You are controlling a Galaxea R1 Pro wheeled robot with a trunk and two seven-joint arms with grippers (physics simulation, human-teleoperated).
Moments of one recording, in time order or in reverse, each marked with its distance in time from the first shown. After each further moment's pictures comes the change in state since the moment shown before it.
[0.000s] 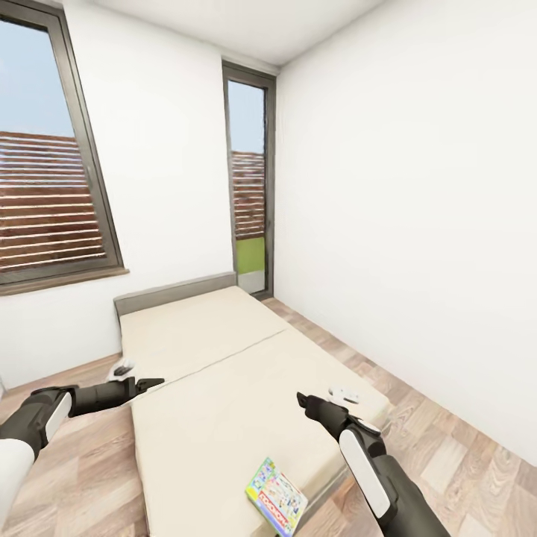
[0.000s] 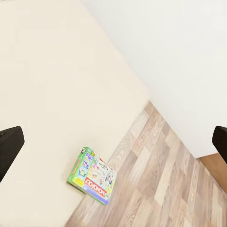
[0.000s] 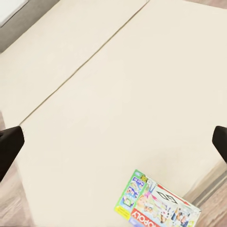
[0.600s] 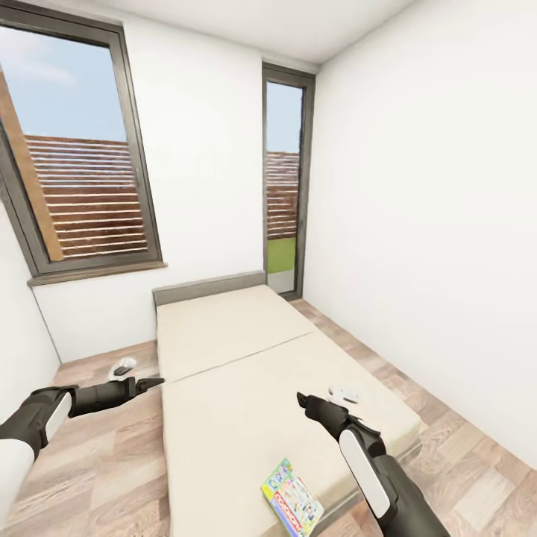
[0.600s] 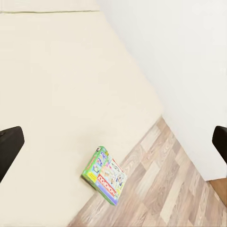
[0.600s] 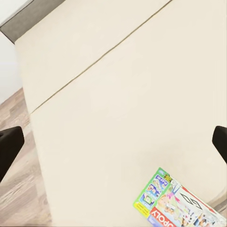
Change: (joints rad) left arm 0.000 0.000 0.000 0.000 0.000 0.000 0.000; right arm 0.000 0.000 0.000 0.000 0.000 0.000 0.000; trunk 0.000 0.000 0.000
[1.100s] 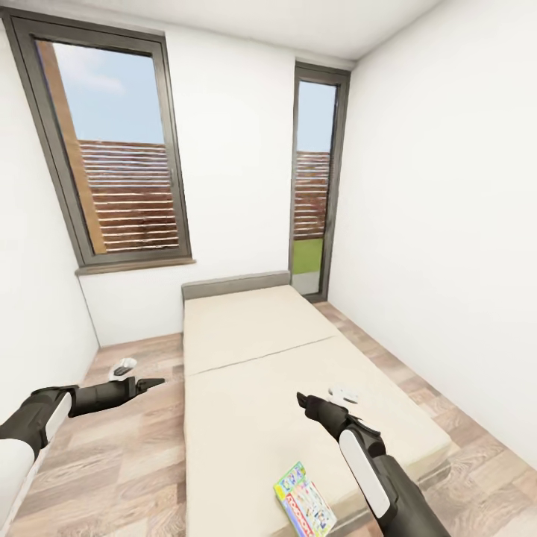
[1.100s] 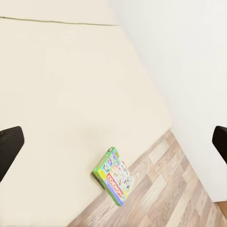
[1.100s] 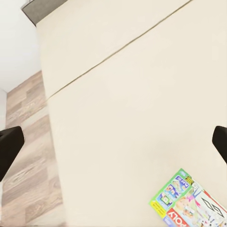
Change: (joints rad) left arm 0.000 0.000 0.000 0.000 -0.001 0.000 0.000; right arm 0.000 0.000 0.000 0.000 0.000 0.000 0.000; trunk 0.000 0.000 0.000
